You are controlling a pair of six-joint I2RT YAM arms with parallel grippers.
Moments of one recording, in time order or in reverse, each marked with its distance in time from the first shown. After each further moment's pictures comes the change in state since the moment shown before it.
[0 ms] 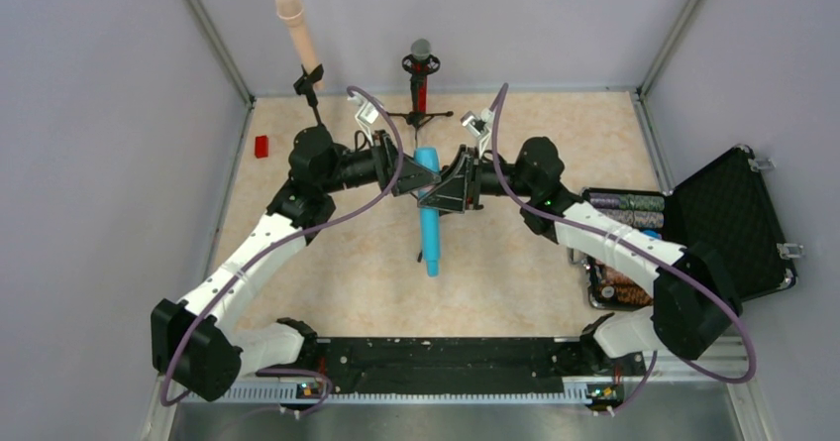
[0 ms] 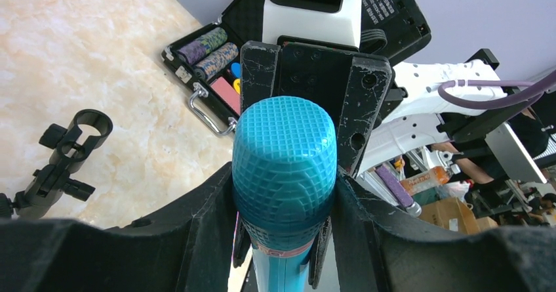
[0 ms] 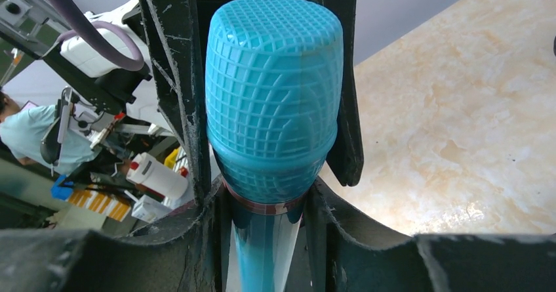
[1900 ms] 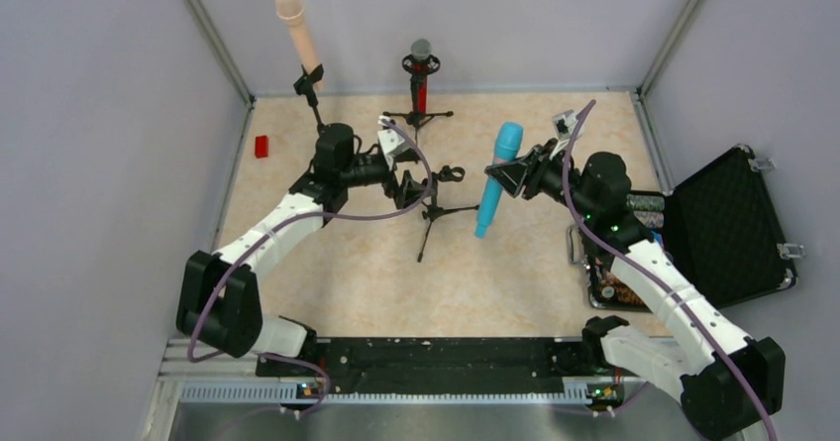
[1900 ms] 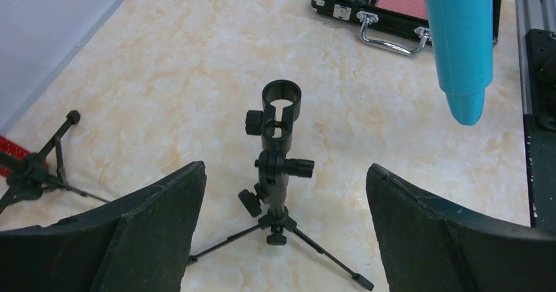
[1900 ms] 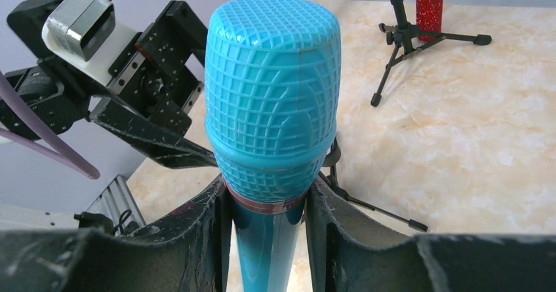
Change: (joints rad) left arm 0.072 0.181 -0.050 -0.056 -0.018 0.975; right arm -0.262 -0.407 -0.148 -0.429 0.459 -0.296
